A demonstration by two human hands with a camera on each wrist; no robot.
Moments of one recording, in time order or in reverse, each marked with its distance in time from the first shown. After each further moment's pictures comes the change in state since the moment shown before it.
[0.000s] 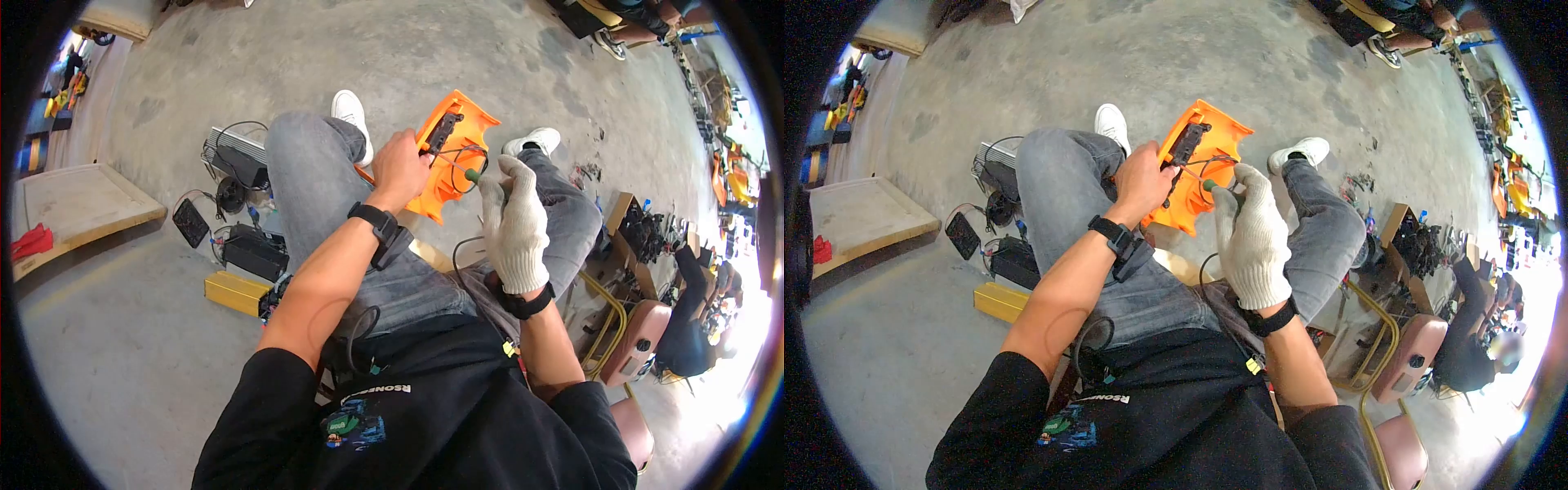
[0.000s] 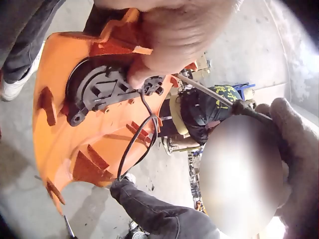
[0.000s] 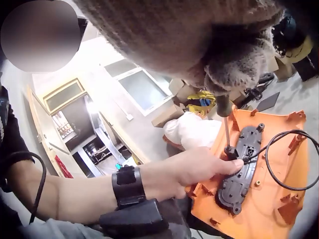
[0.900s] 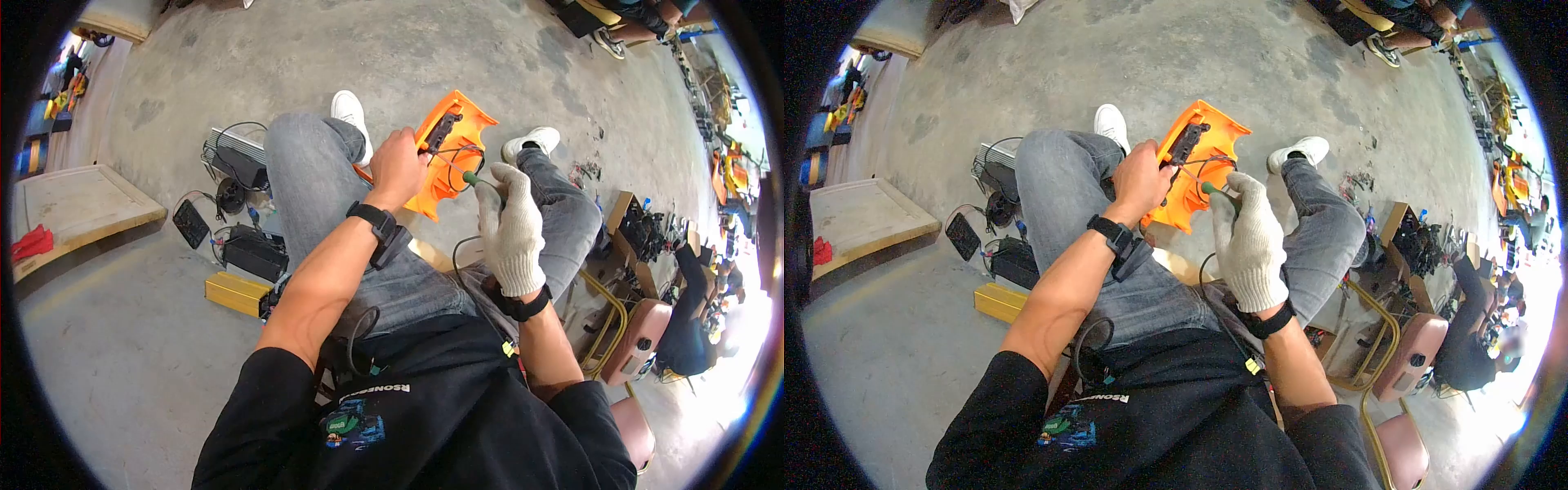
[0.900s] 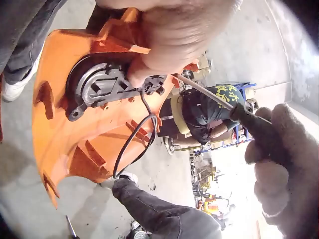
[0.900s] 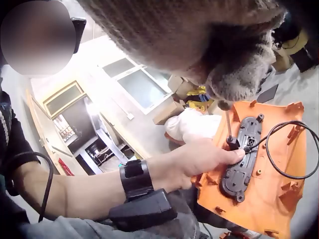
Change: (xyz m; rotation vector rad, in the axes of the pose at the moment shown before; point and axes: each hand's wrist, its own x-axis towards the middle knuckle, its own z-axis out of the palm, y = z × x) left_hand 0.001 -0.003 -0.001 0.033 0.013 0.027; right_hand -0.007 0.007 0.002 0.018 0.006 -0.062
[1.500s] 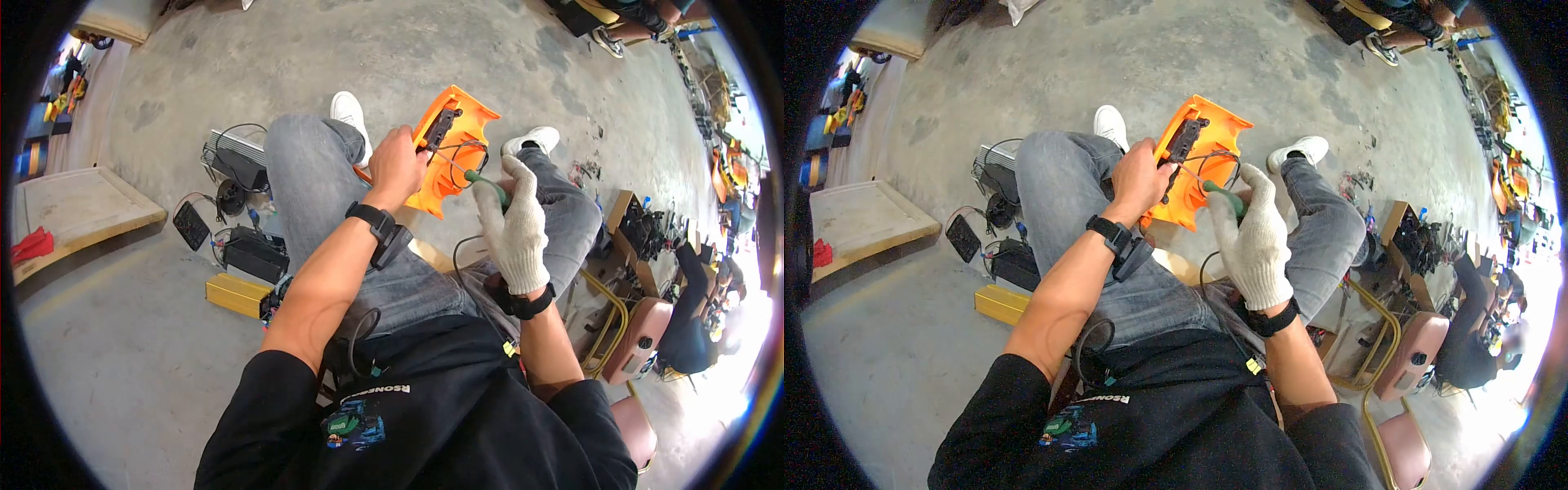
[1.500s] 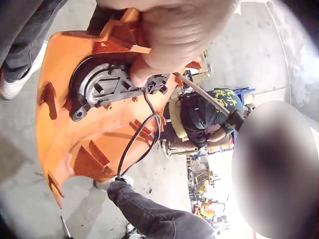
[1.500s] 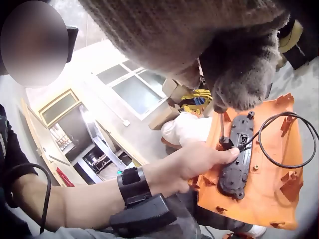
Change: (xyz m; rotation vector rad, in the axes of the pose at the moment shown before) left_hand 0.000 0.001 -0.003 -0.020 -0.029 -0.025; right_hand 0.003 0.003 0.000 -0.004 -0.022 0.204
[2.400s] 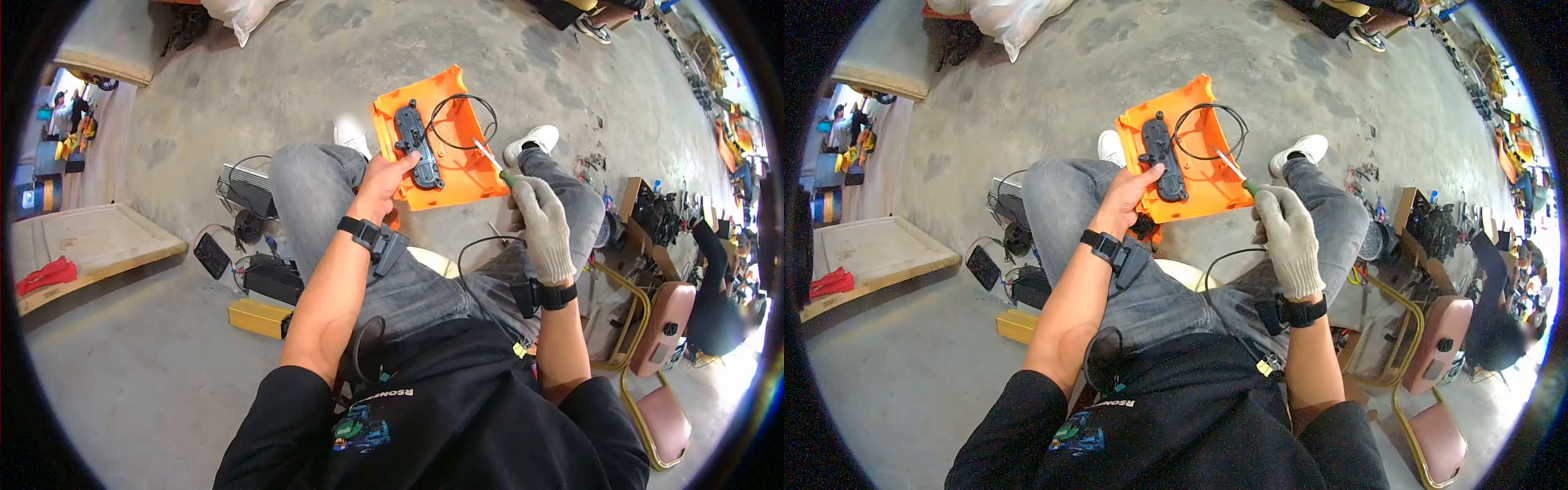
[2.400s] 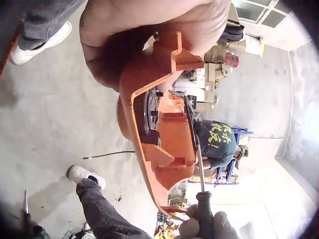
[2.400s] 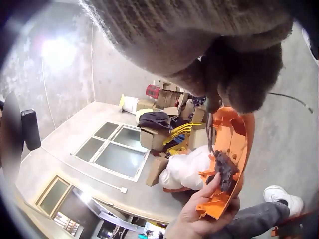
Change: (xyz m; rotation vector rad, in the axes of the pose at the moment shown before) left_hand 0.013 -0.032 0.007 -1.256 -0.302 -0.365; right_hand 0.001 0.026 -0.045 0.520 -0.090 0.312
